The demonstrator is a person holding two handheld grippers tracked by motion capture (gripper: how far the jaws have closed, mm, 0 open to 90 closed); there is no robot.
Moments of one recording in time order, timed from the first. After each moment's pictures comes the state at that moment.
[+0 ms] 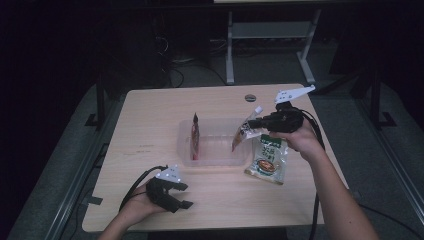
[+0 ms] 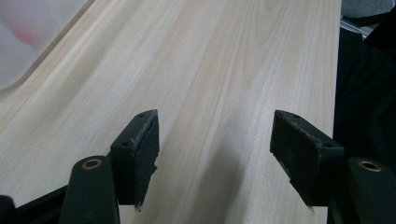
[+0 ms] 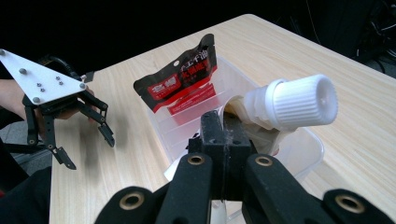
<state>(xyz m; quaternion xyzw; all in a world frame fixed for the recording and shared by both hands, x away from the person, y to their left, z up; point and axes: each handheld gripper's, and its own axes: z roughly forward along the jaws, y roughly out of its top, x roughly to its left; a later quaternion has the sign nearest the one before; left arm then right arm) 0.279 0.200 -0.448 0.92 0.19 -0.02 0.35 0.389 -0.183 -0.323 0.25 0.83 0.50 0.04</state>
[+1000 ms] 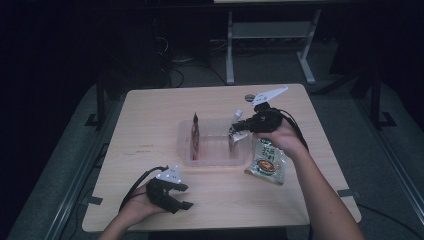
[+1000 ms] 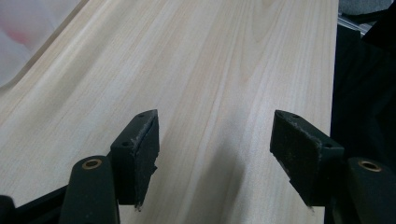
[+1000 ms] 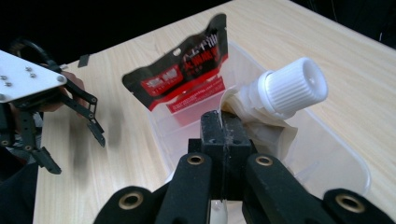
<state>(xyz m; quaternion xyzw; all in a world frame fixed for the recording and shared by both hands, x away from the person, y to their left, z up) 0.277 0.198 -0.448 0.92 0.20 -0.03 0.35 0.409 -0.139 -0.341 0.24 0.85 0.47 0.02</state>
